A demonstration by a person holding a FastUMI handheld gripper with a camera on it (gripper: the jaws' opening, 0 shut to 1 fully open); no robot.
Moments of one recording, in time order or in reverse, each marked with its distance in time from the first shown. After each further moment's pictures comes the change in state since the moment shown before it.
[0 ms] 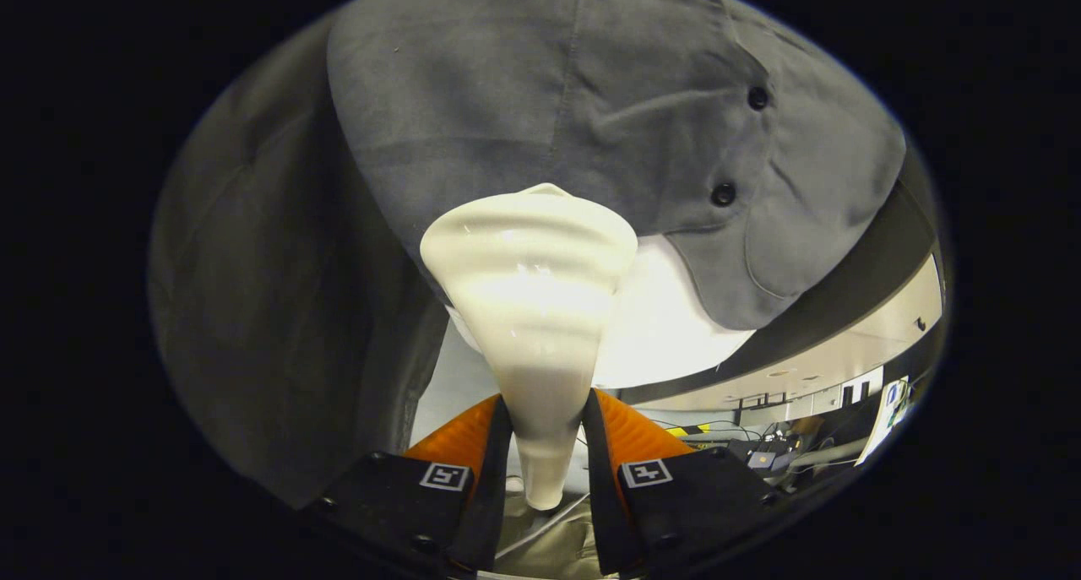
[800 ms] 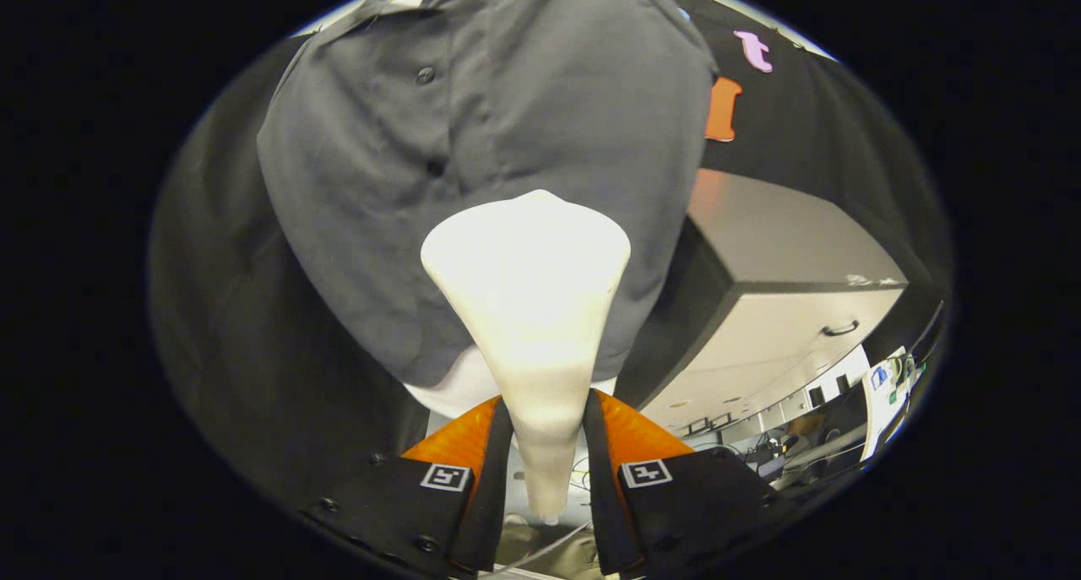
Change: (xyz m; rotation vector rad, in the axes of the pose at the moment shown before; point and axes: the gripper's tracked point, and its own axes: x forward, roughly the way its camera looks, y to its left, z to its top) arm -0.152 -0.148 0.079 0.159 -0.298 -0.069
